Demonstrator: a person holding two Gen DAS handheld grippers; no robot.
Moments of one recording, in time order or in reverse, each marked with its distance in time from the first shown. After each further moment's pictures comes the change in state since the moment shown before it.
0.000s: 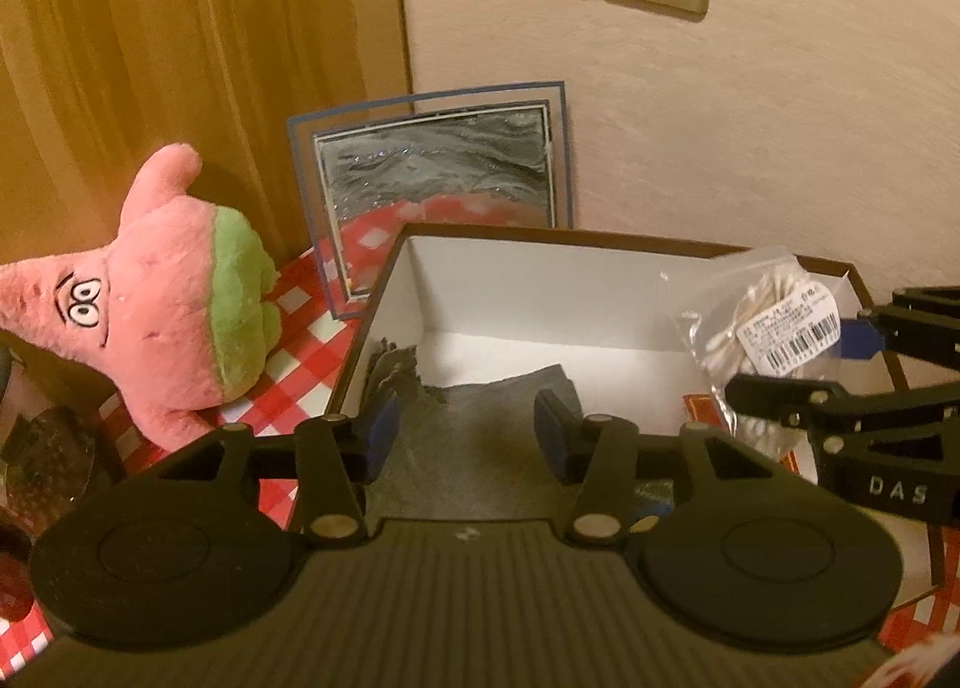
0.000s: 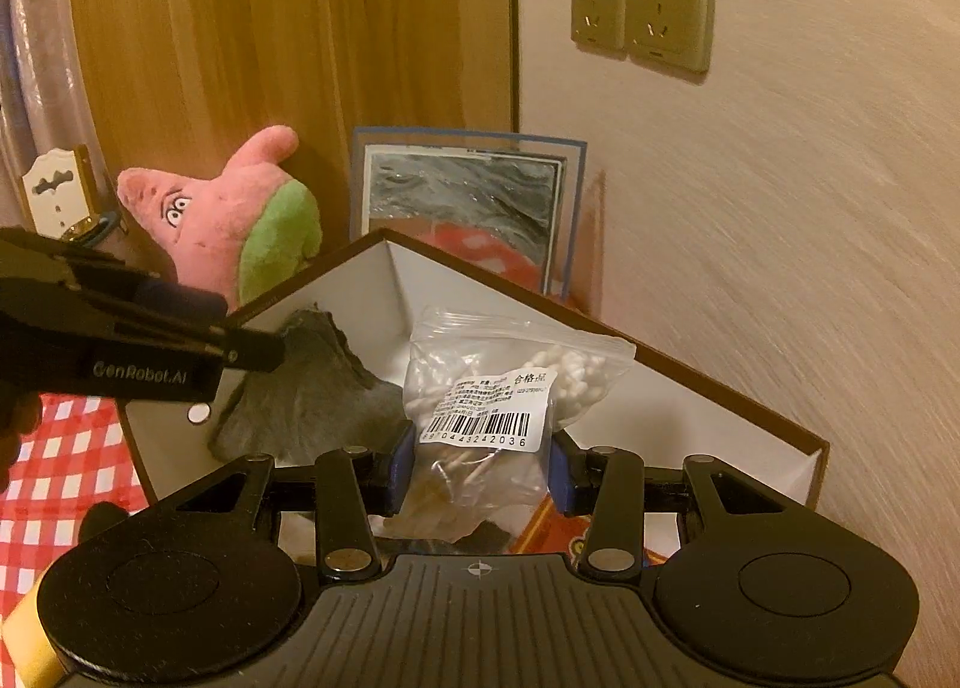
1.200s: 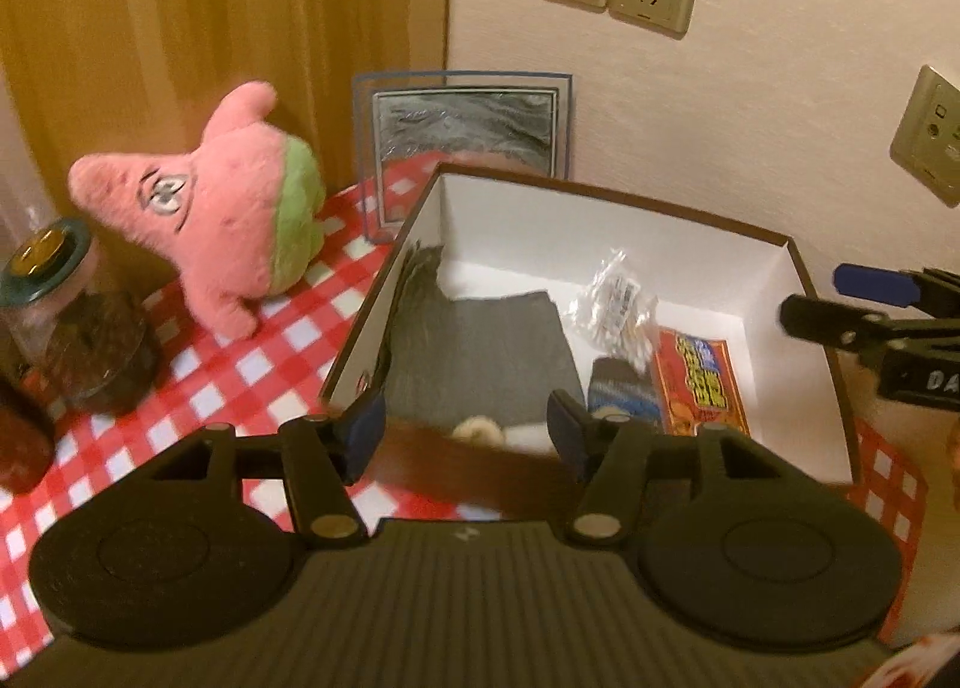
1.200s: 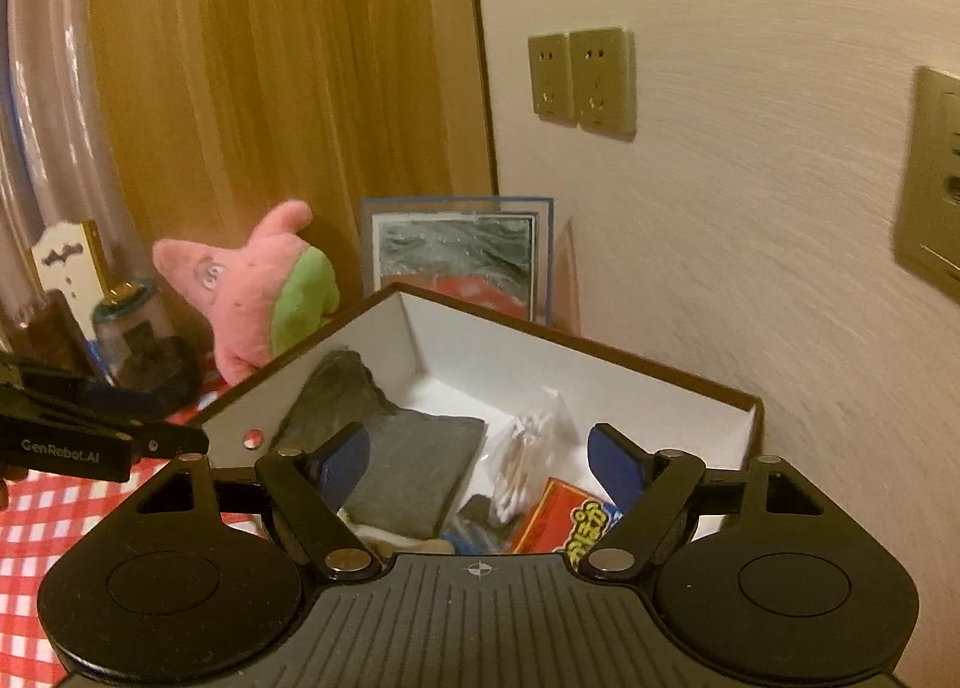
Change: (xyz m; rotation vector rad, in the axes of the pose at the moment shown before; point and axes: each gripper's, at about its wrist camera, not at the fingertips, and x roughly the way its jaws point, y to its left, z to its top) left arm -0.096 0.020 -0.060 -0.113 0.022 -0.026; right arm -0.084 0.007 -0.027 0.094 -0.134 0.001
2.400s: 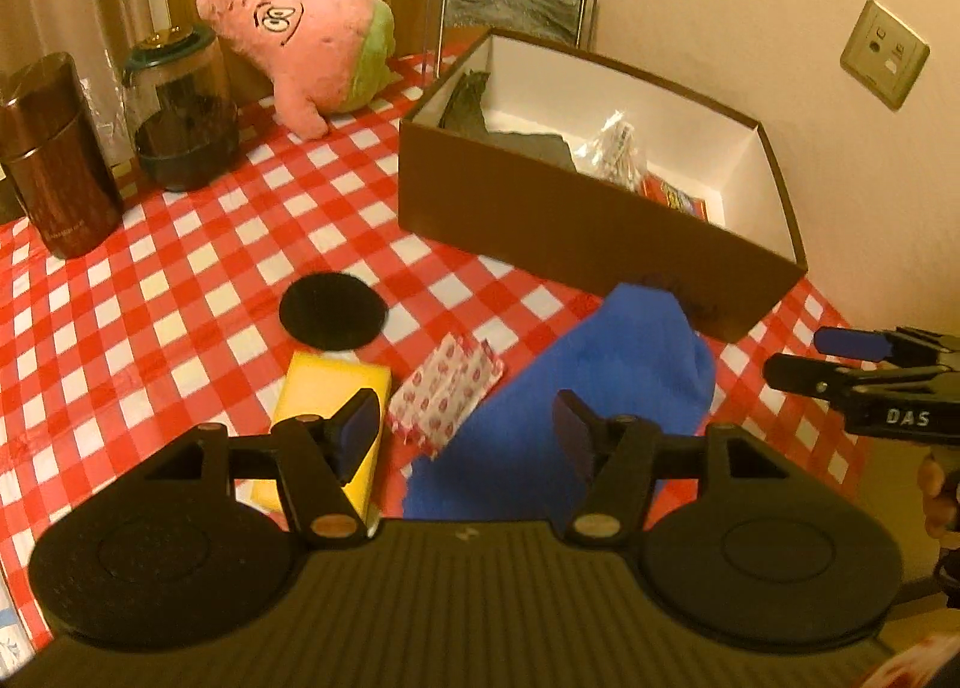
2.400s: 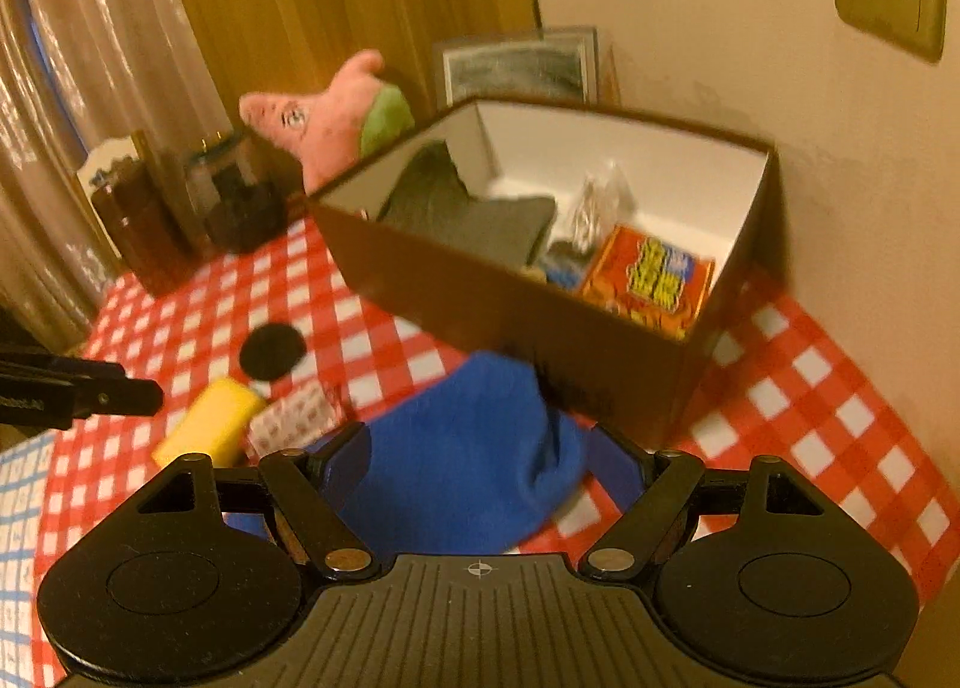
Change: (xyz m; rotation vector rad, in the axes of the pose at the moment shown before) left arm -0.101 0.015 -0.135 -0.117 0.121 0.010; right arm -0.081 0.049 -0.111 0.053 0.248 0.062
